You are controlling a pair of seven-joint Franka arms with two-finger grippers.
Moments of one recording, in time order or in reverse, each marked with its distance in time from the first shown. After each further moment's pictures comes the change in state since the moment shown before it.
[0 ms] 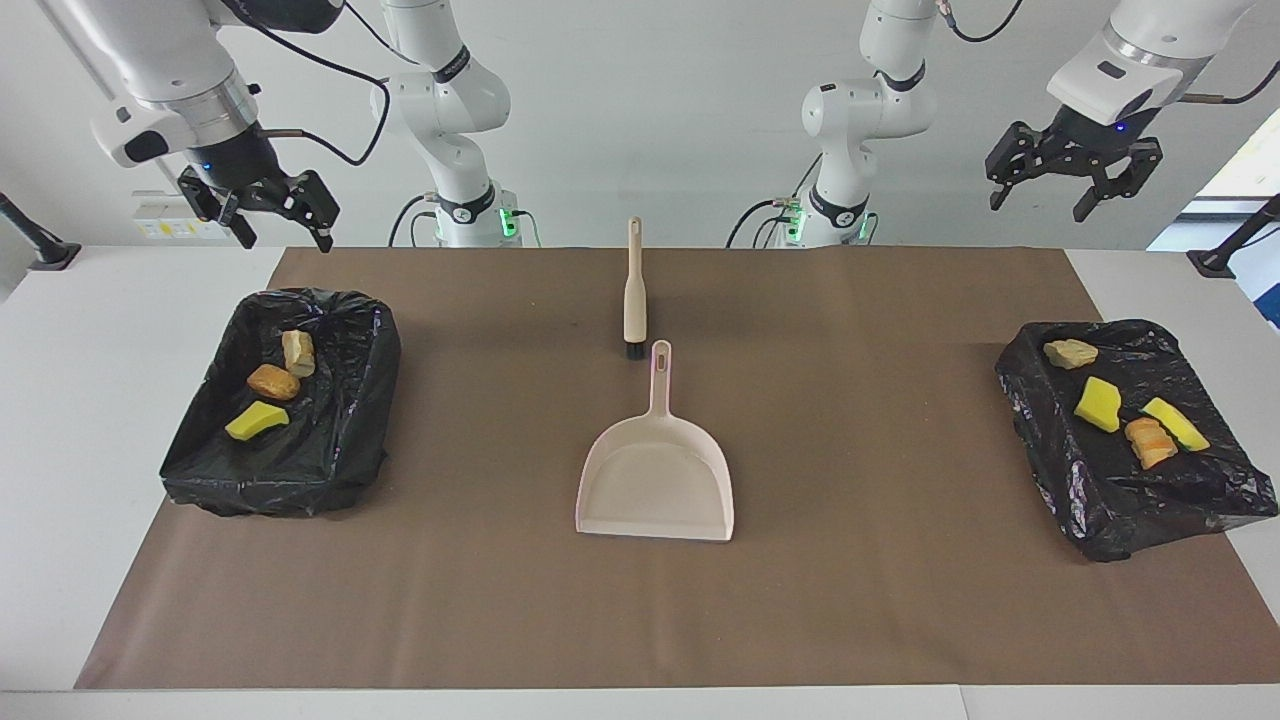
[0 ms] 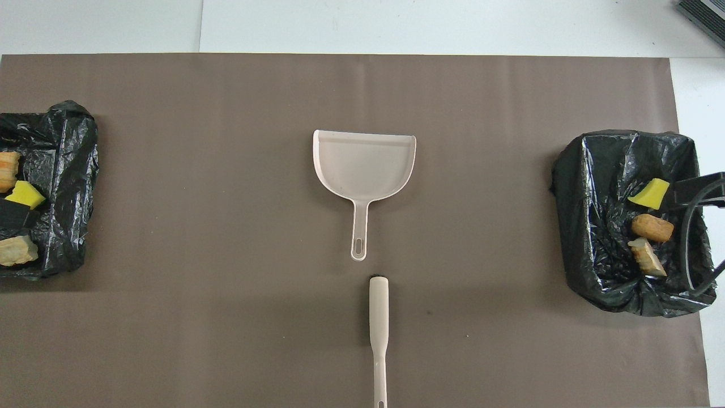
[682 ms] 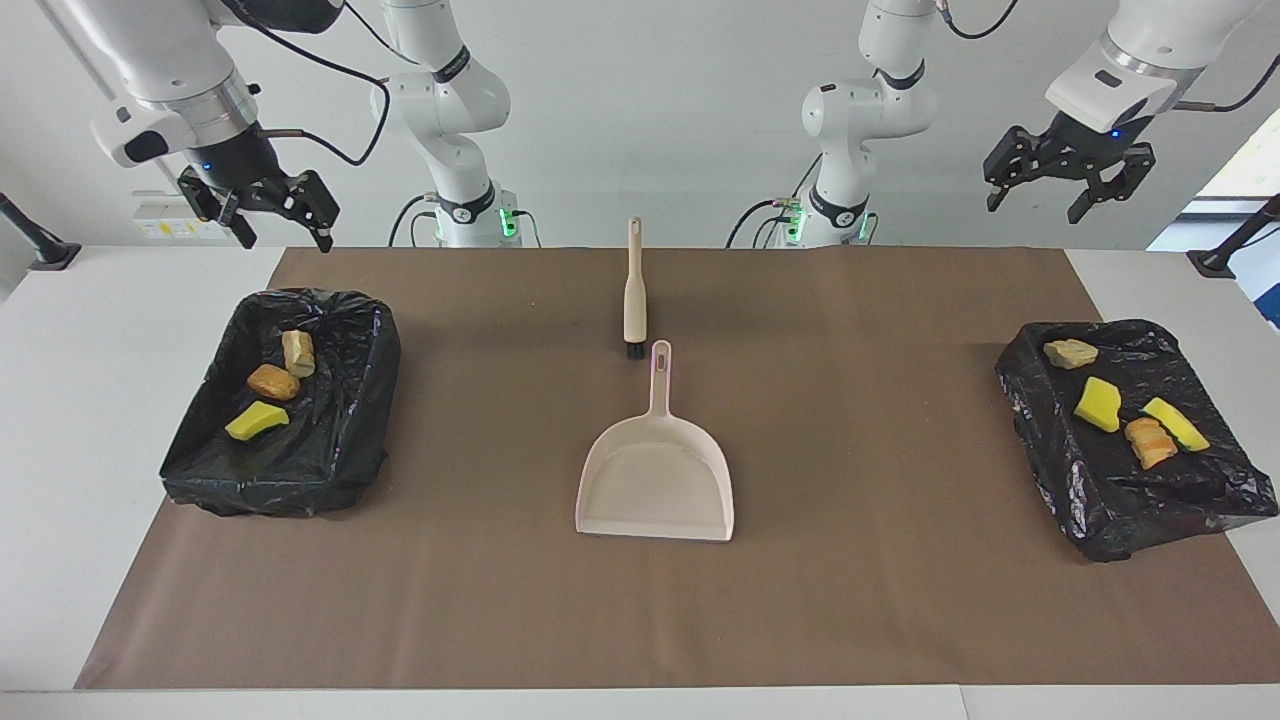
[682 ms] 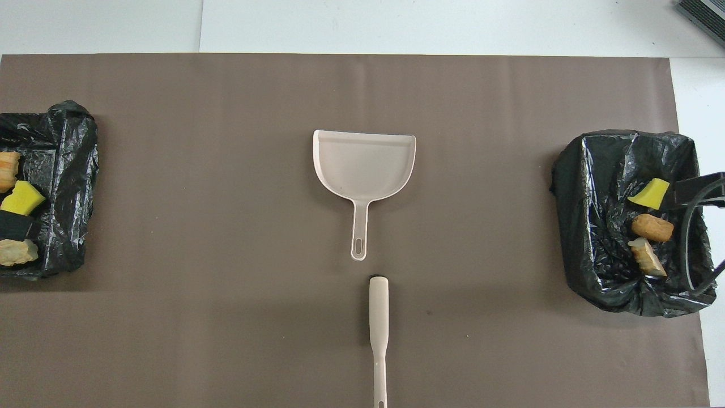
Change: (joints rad) left arm 0.012 -0.047 0.005 -0.091 -0.014 0.027 0.009; right arm 0.000 0.000 0.000 0.000 0.000 0.000 0.000
